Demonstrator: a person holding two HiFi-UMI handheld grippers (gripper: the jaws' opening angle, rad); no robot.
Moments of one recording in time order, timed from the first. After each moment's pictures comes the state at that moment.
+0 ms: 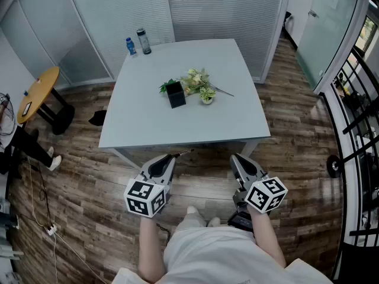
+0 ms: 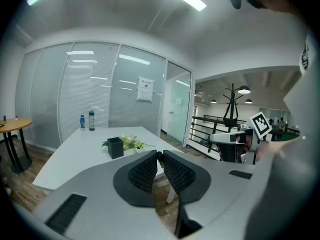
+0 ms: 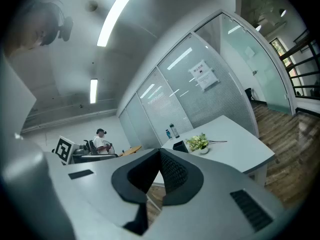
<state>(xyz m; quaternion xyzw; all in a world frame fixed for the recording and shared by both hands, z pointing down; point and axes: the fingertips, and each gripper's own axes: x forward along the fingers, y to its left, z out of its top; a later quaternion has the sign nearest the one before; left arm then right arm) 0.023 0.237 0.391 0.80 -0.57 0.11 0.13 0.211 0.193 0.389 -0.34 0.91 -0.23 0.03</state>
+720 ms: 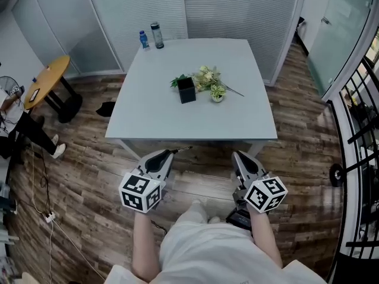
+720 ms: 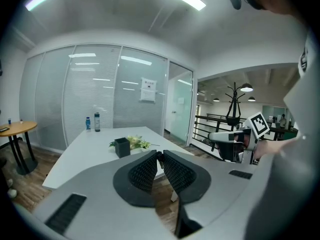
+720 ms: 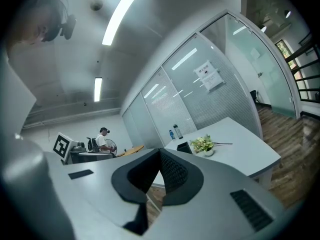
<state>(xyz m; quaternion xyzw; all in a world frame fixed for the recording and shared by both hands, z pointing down) -0.005 0.257 0.385 0.79 -0.59 0.12 0.13 0.190 0.200 0.386 -0.33 0.92 -0.21 0.03</state>
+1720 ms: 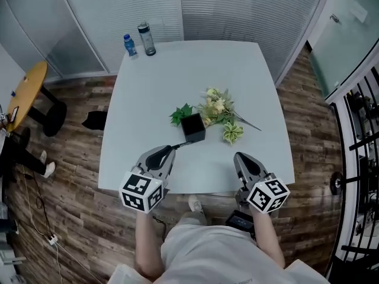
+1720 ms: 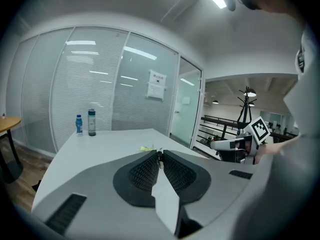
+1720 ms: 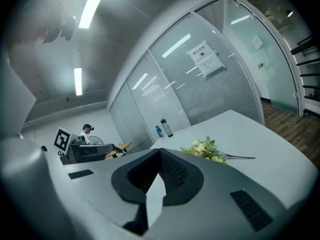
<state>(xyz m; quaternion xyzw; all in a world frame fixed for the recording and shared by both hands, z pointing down) -0.157 -0.037 0.400 0.81 -0.56 0.12 0.15 0.041 -0.071 0.419 -0.36 0.90 -0.24 -0.02</state>
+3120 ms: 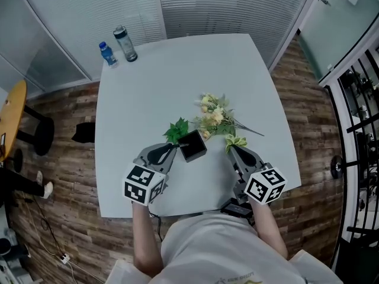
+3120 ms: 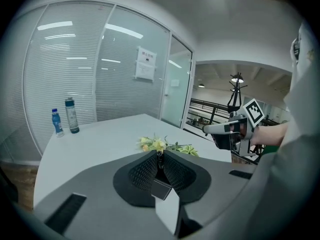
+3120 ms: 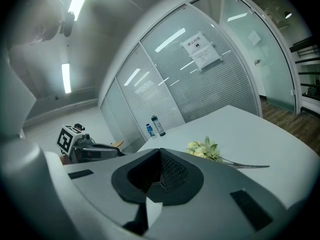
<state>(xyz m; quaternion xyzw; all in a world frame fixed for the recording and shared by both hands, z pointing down) -0.183 -0.155 0.454 0.84 -0.46 0.22 0.17 -0.006 -0.174 0.446 -0.38 0.88 -0.27 -0.04</state>
